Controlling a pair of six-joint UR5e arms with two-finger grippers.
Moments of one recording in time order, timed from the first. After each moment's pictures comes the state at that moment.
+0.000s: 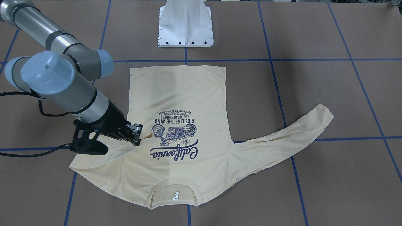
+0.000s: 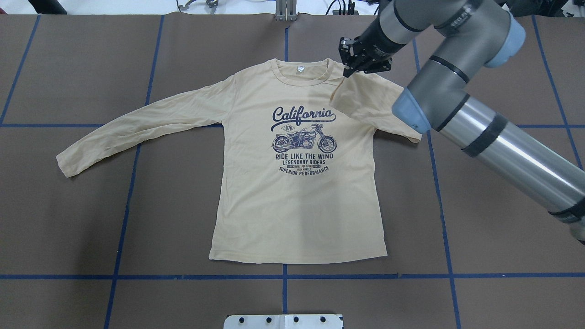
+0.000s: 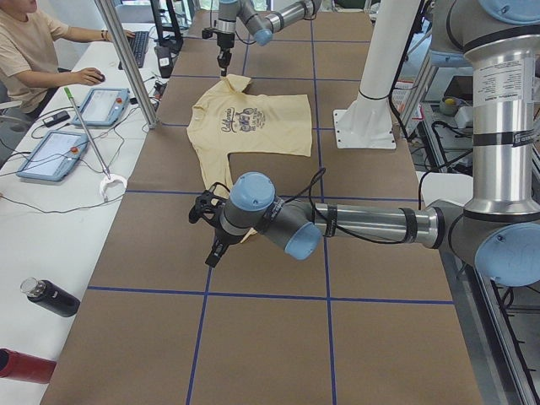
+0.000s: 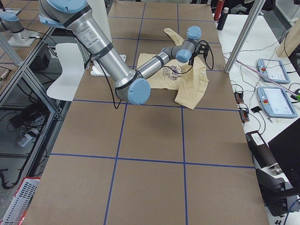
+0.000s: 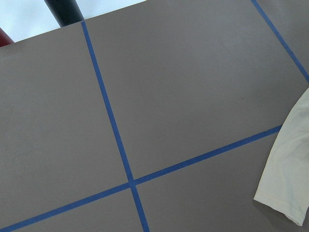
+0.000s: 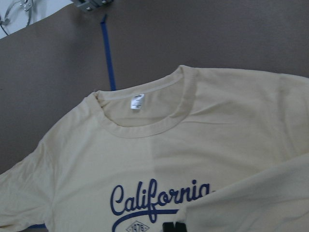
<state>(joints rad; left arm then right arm) -1.52 -1.46 -1.71 -2.14 -2.34 -0.11 0.89 -0.78 1.37 -1.16 2.19 1.29</state>
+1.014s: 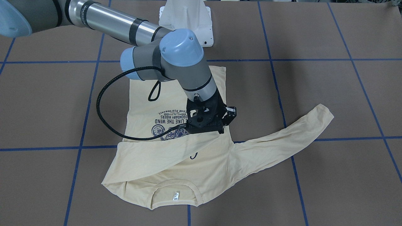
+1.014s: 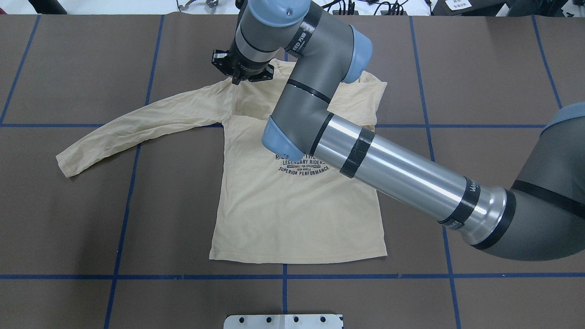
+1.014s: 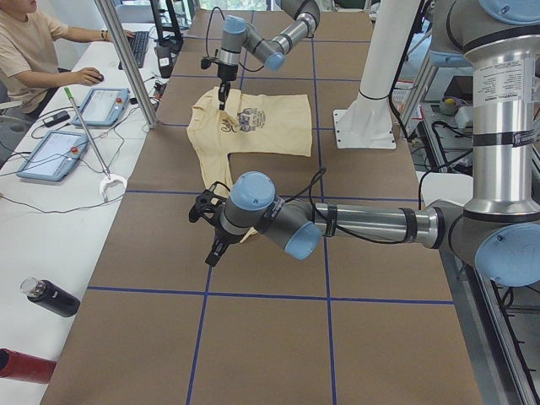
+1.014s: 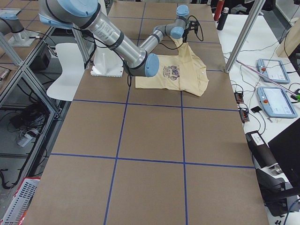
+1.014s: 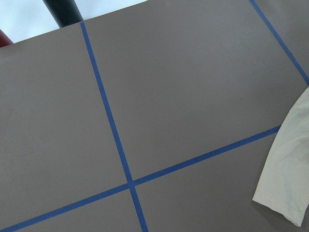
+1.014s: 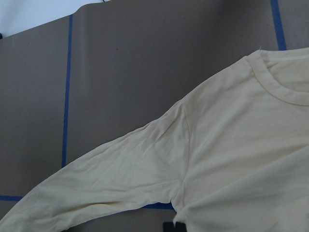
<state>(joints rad) -1.52 -1.46 -1.71 -2.14 -2.34 -0.11 0.67 -0.45 1.15 -1.14 1.94 1.33</state>
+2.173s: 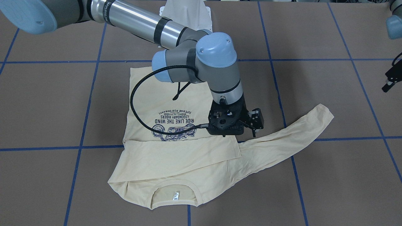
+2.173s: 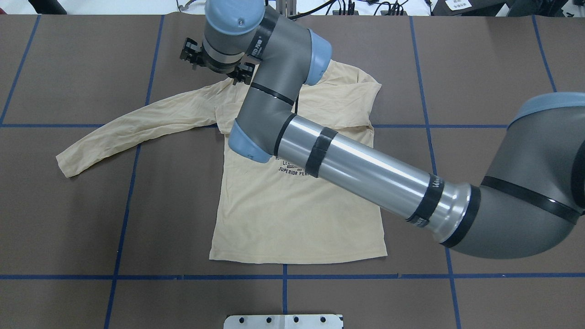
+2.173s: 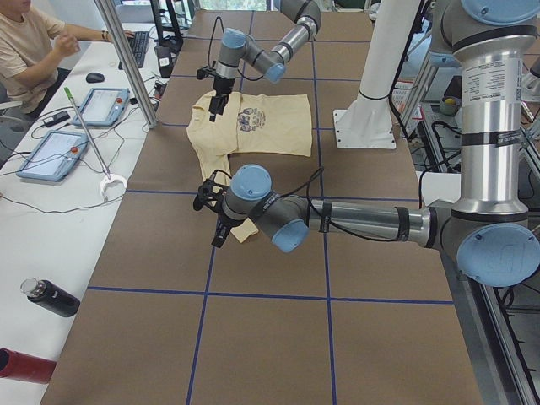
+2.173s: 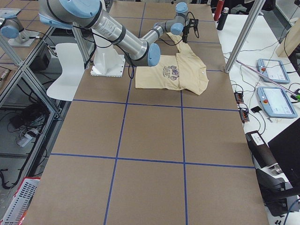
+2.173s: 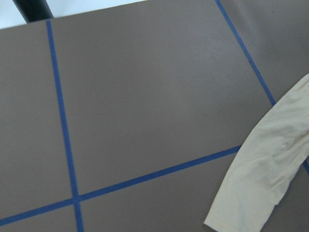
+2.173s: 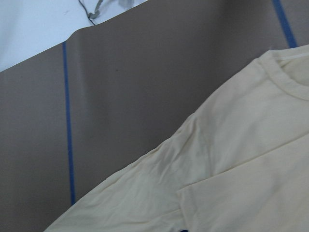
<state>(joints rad) -1.33 -1.49 -1.69 -2.33 -2.34 -0.48 0.68 -0.40 1.03 -1.11 1.89 1.47</state>
